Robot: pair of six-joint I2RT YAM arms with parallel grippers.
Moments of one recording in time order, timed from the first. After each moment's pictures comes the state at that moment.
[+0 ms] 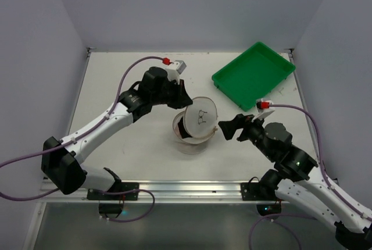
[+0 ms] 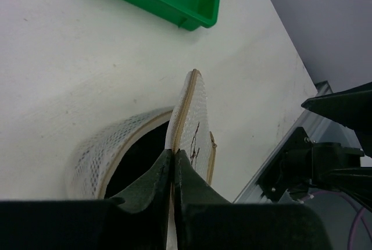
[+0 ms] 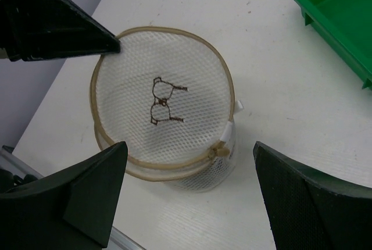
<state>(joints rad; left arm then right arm) -0.64 1.35 1.20 -0.36 0.26 -0.43 0.79 0.53 0.65 -0.37 0.25 0.52</state>
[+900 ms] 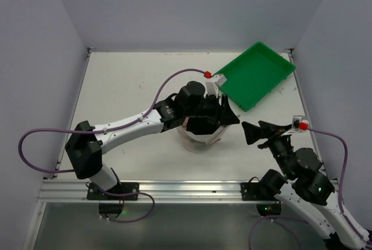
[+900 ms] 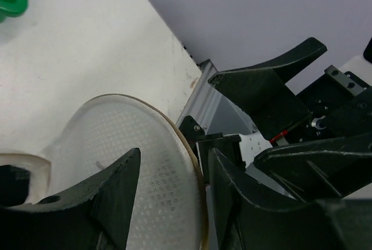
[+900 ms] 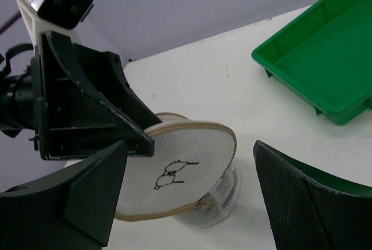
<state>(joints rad) -0.97 1.58 1.27 -0.02 0.35 -0.75 0.79 0.11 0.55 -0.43 0.43 0.54</state>
